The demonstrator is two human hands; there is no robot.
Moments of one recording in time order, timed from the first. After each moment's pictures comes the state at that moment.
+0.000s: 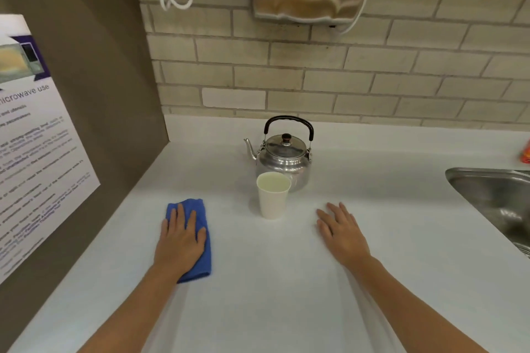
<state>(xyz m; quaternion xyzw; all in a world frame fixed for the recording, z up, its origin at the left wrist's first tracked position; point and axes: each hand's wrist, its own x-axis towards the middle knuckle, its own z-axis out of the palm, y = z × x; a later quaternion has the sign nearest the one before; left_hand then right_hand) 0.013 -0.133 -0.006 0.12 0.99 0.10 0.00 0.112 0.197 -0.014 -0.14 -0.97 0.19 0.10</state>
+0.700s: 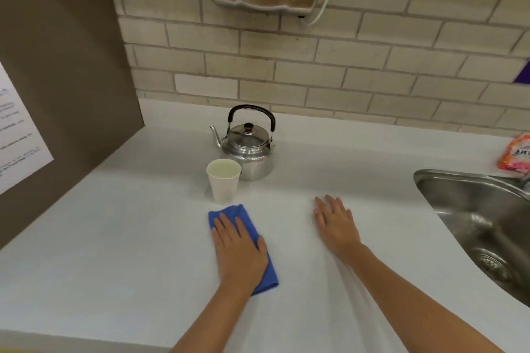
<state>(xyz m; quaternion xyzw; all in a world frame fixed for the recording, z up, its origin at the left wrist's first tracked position) 0.144 0.079 -0.010 0.05 0.99 0.10 -0.01 0.147 0.294 0.002 -0.15 -0.97 0.19 0.03</state>
